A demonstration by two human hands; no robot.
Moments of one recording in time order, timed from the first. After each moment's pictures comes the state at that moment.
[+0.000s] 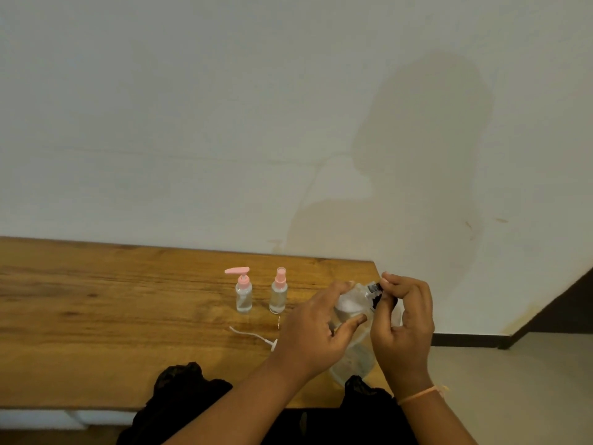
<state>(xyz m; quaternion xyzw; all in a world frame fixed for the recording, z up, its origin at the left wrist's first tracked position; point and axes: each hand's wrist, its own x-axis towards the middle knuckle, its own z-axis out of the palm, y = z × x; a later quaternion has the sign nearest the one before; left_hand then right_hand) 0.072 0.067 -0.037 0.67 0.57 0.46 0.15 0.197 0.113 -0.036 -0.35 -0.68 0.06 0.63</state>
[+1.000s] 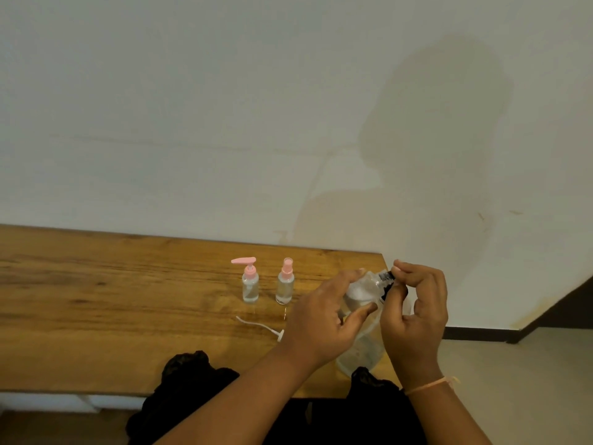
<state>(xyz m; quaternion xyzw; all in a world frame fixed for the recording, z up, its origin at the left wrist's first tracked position) 0.068 0.070 -0.038 0.67 0.57 0.46 0.14 0.193 0.114 -0.033 -0.36 -0.67 0.05 0.64</state>
